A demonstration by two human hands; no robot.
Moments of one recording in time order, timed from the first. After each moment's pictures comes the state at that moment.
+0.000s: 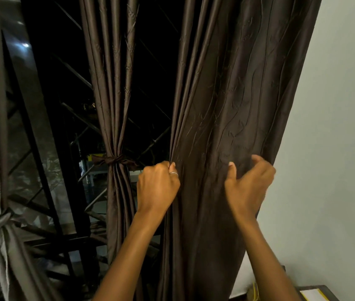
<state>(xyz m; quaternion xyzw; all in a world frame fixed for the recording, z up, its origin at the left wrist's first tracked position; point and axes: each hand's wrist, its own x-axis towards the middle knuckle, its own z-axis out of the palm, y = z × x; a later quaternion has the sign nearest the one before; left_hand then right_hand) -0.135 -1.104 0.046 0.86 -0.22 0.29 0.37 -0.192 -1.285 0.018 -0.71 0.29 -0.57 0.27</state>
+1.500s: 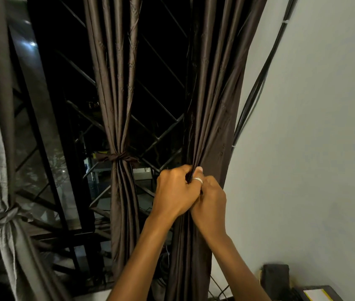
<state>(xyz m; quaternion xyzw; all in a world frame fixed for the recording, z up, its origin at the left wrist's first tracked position) -0.146 -1.123 0.029 0.79 -0.32 0.21 0.48 -0.195 -1.211 -0.011 -0.82 0.06 -0.47 0.32</state>
